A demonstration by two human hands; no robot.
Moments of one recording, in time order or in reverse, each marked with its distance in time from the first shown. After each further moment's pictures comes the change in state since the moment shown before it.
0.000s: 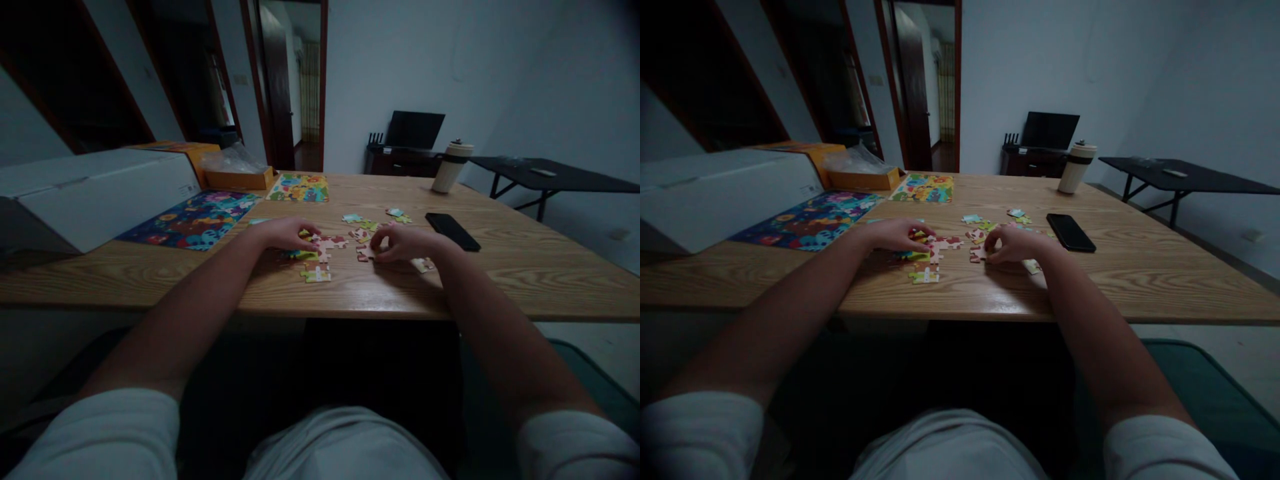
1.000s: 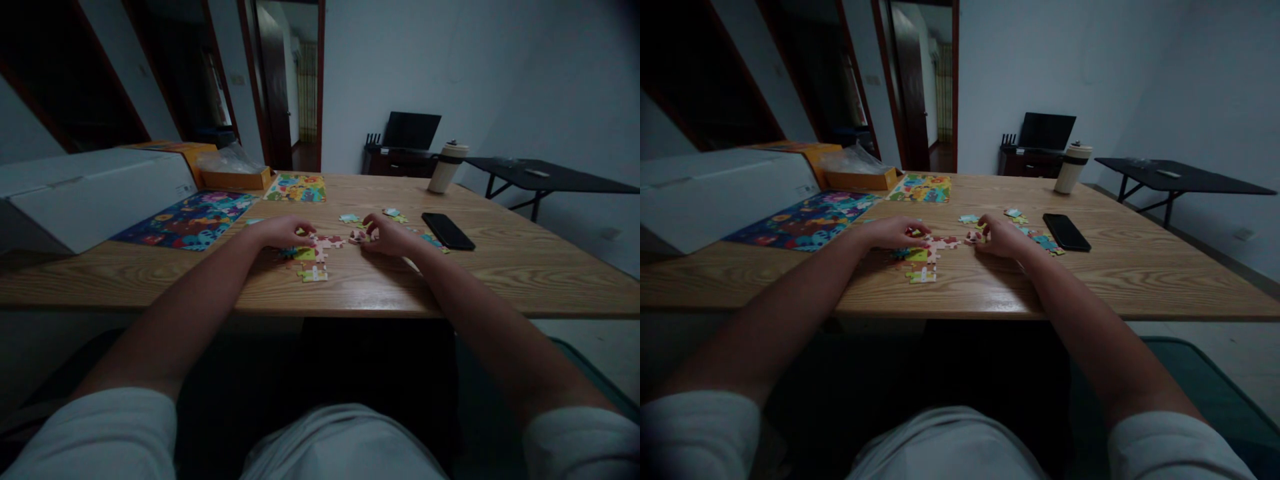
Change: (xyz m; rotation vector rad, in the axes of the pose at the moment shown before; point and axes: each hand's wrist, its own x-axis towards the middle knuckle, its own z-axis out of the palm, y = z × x) left_hand 0.004 -0.005 0.002 -0.004 0.035 -0.010; right_hand 0.020 -0.007 0.022 0.004 0.353 0.046
